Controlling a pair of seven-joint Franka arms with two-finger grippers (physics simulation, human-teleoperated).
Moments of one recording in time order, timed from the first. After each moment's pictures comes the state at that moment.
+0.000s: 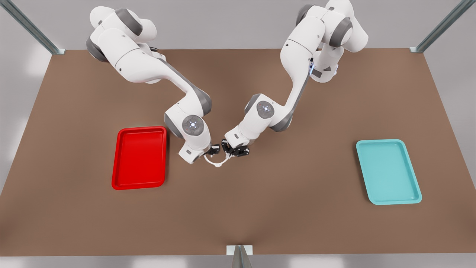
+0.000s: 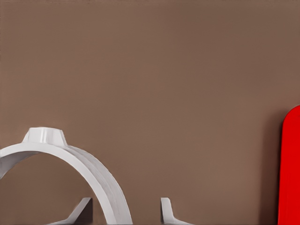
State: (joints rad) left arm -0.89 0.66 0.19 -1.49 -0.49 2.57 -0.21; right arm 0.13 0.64 0.59 -1.48 -0.38 2.00 0.67
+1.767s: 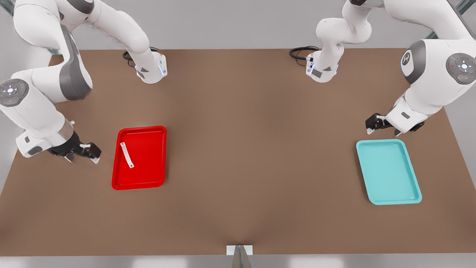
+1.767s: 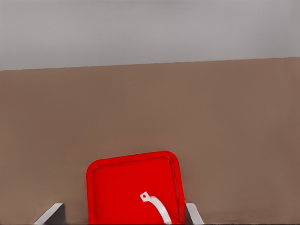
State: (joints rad) left arm -0.13 0.13 0.06 -1.42 0.03 1.58 0.04; right arm -0.70 0.36 0.96 -1.38 -0.49 1.69 0.36
